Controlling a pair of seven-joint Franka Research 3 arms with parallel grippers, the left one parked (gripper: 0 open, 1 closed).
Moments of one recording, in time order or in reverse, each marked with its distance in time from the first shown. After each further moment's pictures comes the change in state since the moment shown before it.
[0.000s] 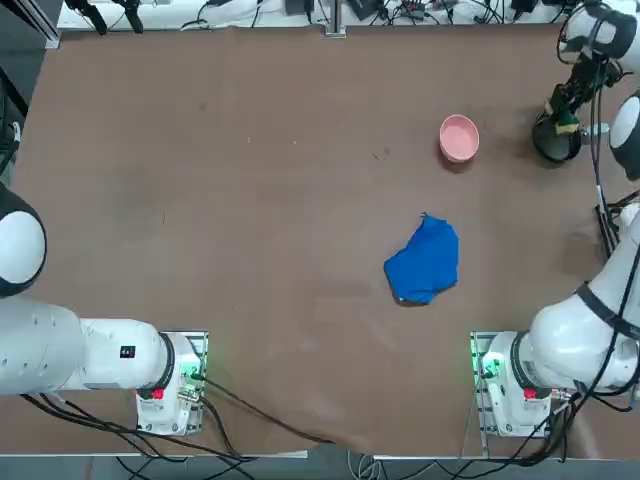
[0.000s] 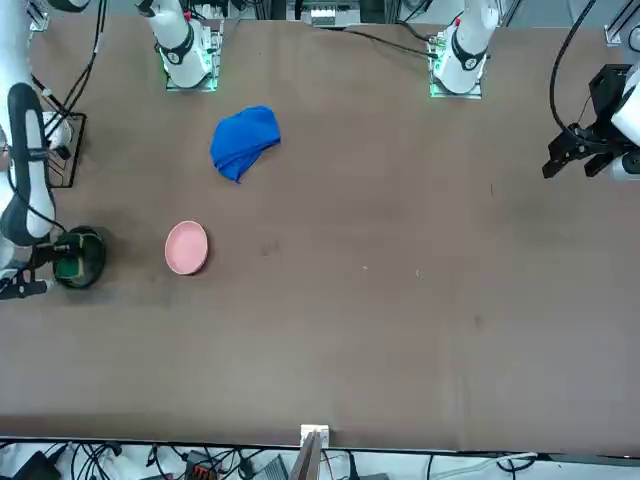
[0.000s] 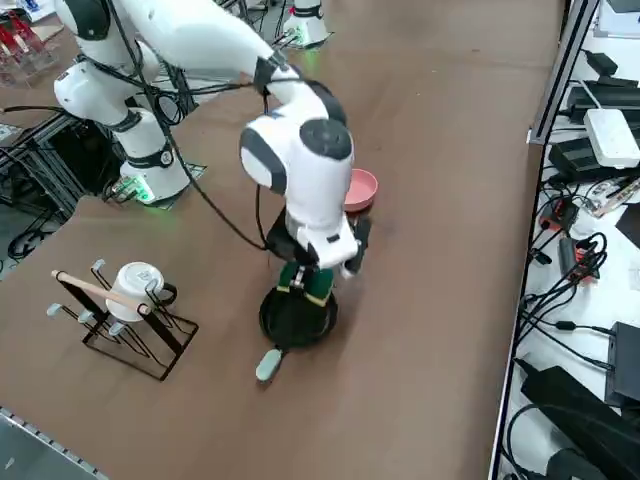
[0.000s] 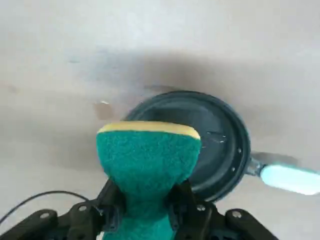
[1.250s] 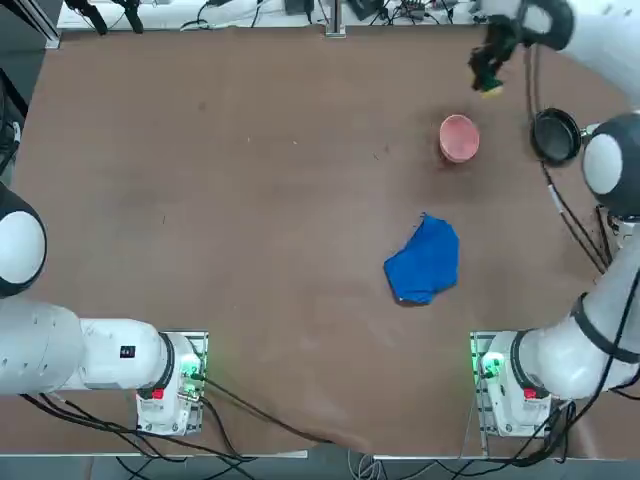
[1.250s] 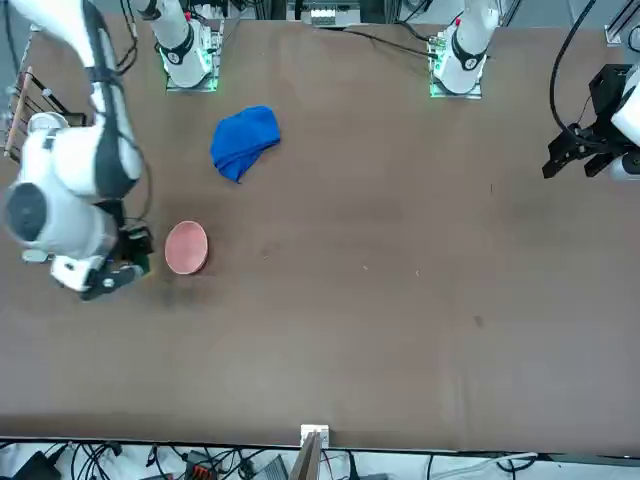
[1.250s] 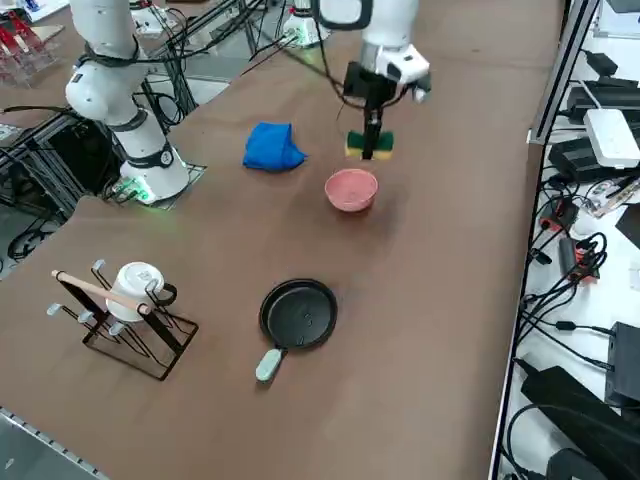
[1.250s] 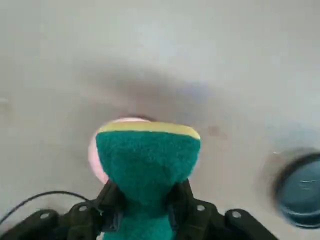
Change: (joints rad) arm 0.512 -0.190 0.014 -0.069 0.032 -0.068 0.373
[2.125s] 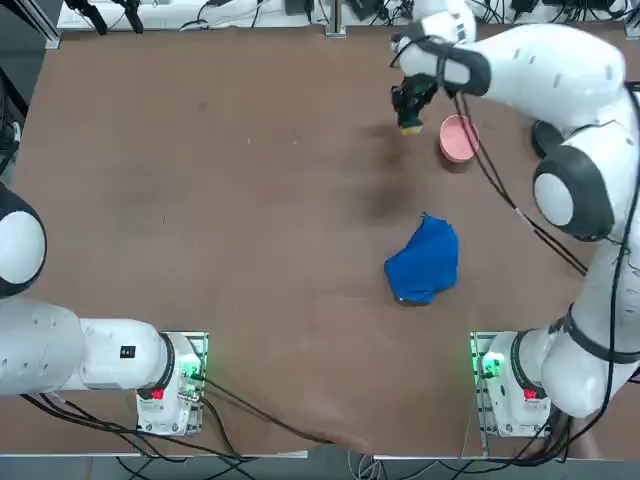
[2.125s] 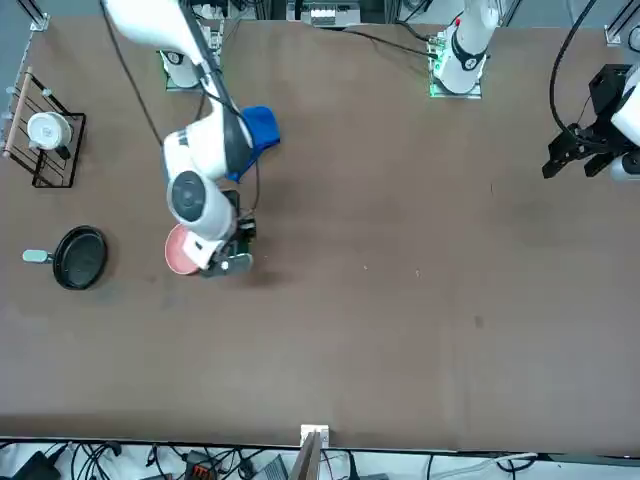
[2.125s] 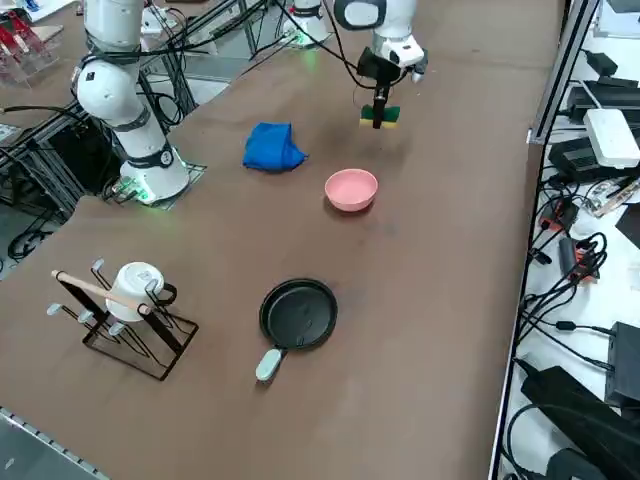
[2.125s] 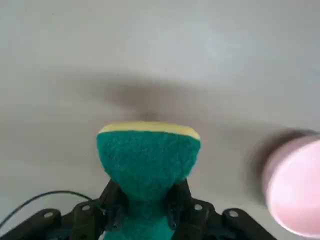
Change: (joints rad) arm 0.284 0.135 0.000 -0.017 0.127 0.179 0.327
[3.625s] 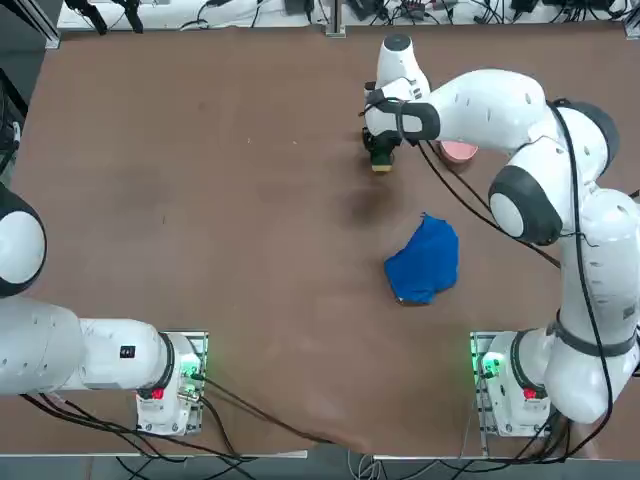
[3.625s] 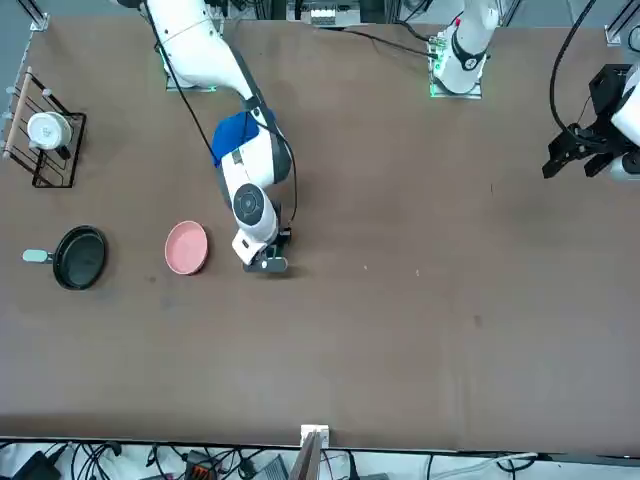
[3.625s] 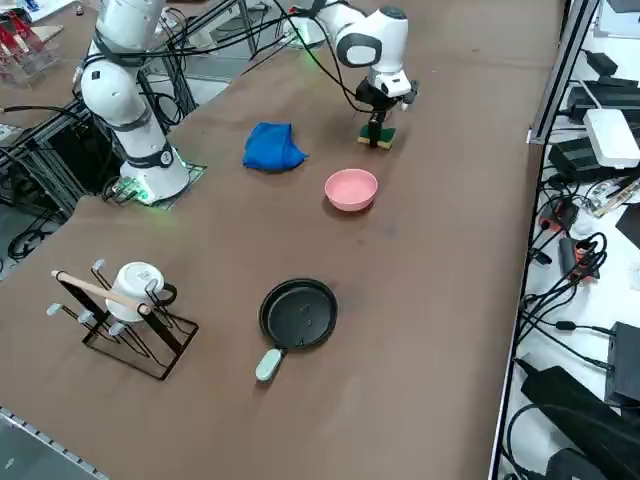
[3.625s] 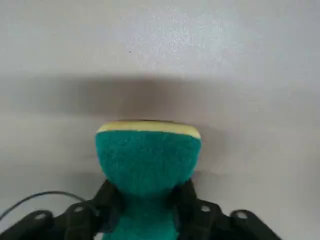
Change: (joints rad) arm 0.102 0.169 -0.001 -0.003 0.056 0.176 0.191
